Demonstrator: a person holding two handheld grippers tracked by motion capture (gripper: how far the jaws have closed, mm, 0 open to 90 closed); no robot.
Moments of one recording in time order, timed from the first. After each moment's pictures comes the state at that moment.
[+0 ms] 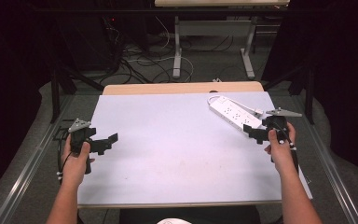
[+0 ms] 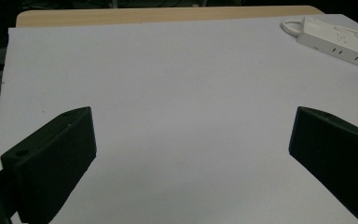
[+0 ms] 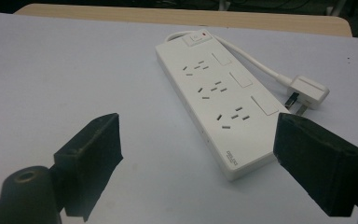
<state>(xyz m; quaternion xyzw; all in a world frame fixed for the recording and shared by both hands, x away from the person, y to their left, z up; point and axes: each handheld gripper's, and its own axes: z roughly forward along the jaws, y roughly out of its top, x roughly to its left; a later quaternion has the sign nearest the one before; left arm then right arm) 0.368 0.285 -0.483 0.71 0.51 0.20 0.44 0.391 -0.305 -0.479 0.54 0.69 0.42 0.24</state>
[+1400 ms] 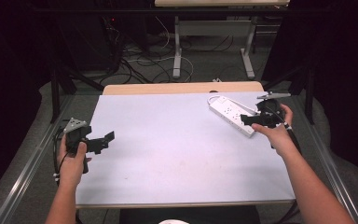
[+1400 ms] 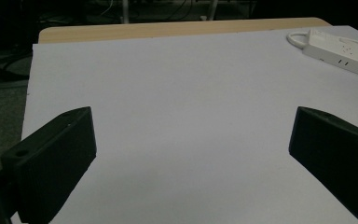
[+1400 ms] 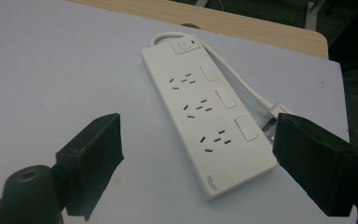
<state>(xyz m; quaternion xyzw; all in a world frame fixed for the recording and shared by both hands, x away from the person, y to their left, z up) 0.360 0.290 -0.473 0.70 0.51 0.22 0.44 0.426 -0.286 -0.438 0.53 0.73 0.34 0.25</state>
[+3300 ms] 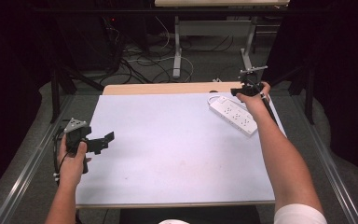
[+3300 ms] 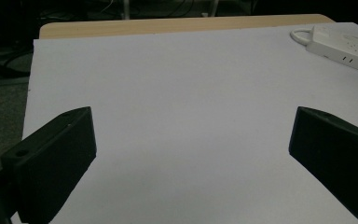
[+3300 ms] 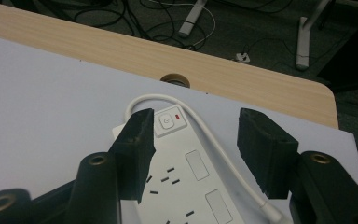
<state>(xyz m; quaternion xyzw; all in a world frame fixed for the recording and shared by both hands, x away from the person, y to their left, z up) 0.362 0.291 -0.476 0.70 0.52 0.22 0.44 0.542 -0.261 -0.441 0.54 0.72 0.34 0.27</state>
